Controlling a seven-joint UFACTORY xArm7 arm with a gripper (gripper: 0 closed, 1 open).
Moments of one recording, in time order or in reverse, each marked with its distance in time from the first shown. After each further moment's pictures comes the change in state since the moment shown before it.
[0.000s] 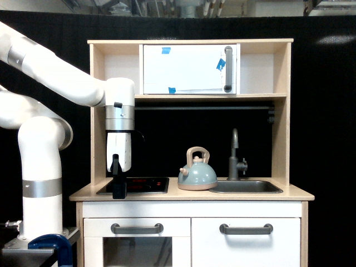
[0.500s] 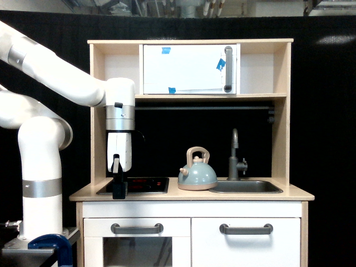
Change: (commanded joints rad) arm 0.005 0.037 -0.006 0.015 -0.007 -0.004 -0.021
